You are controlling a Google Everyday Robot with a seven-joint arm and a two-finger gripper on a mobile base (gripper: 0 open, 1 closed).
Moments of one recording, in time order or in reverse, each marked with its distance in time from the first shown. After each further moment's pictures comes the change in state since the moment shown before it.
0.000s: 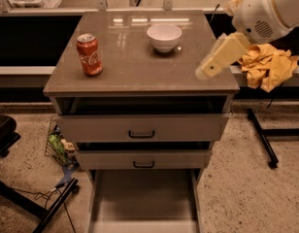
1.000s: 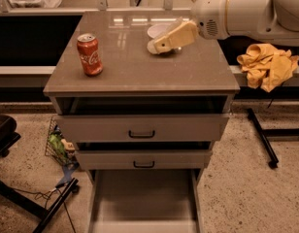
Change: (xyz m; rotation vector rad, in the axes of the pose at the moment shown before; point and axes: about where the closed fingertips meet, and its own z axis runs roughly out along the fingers) arm -0.094 -0.026 0.059 0.061 -0.491 0.042
